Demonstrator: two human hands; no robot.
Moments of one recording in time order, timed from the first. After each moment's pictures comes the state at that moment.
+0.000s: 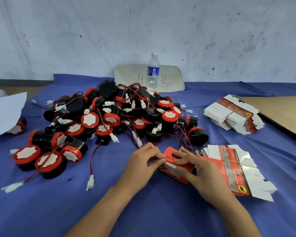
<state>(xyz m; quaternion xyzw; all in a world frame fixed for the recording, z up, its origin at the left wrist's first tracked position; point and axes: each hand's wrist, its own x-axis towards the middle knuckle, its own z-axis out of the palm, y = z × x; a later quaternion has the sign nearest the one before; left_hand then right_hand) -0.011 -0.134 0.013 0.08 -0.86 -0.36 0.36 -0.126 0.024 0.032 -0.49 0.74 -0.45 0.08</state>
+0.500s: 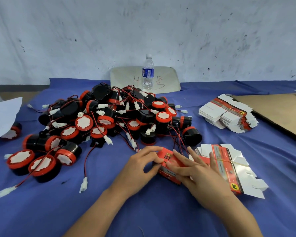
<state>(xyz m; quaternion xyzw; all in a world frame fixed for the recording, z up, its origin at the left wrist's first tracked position) -0.011 -0.131 0.012 0.06 -0.89 -0.32 0.31 -0.128 0.038 0.045 -0.54 0.83 -0.12 0.05</state>
